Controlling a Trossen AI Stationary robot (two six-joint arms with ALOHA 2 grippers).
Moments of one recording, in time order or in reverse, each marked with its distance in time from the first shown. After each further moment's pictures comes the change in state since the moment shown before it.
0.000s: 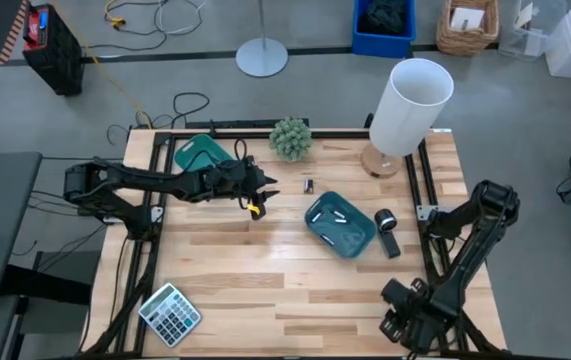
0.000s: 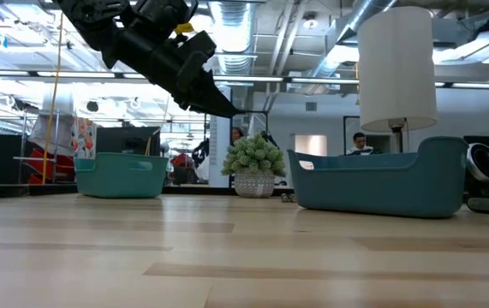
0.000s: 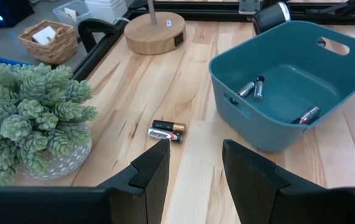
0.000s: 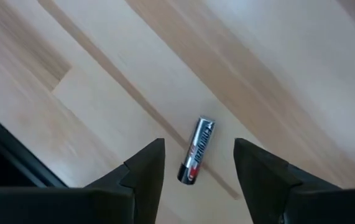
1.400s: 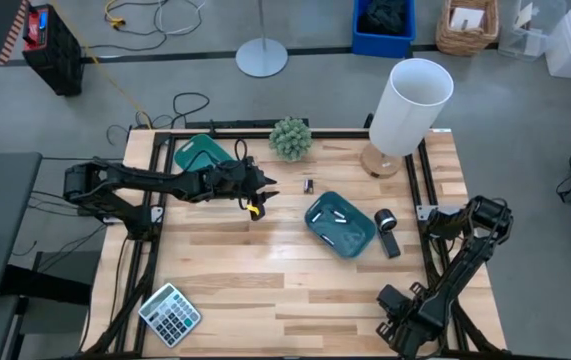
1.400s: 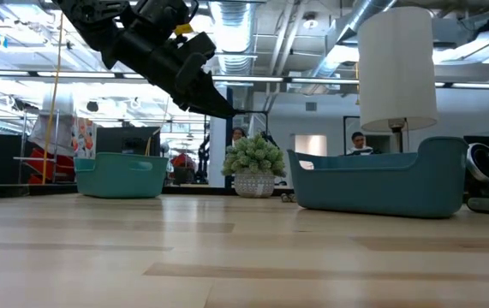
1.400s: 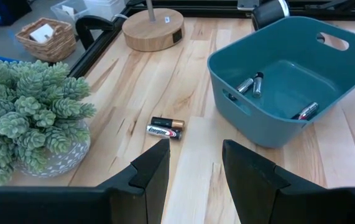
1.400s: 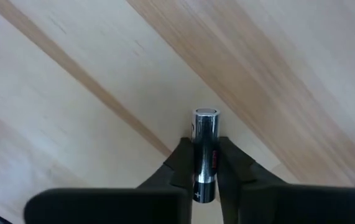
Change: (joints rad) left arm 0.000 0.000 -0.001 -0.010 0.005 0.004; right arm -0.026 0.171 0.020 0.009 -0.109 -0.020
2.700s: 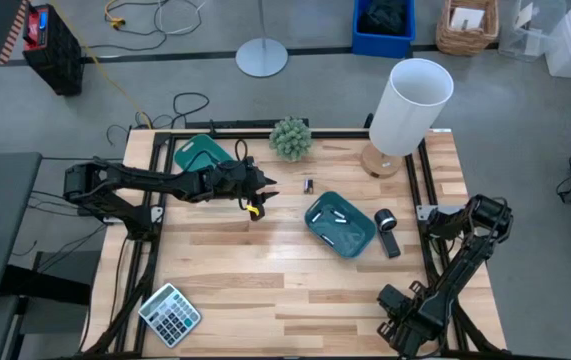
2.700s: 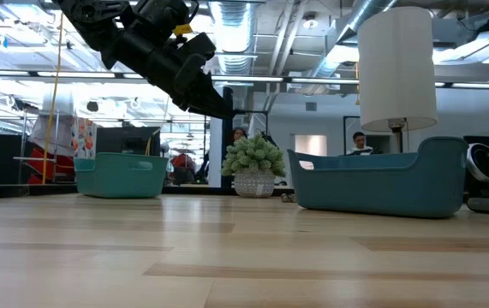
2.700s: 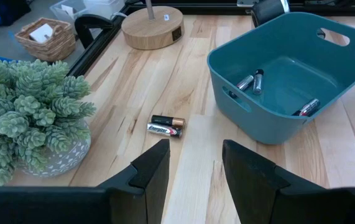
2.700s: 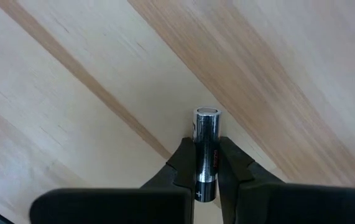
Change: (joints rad) left arm 0.000 0.000 0.000 -0.008 0.000 0.011; right arm -0.005 -0.021 0.007 -0.030 0.030 -0.044
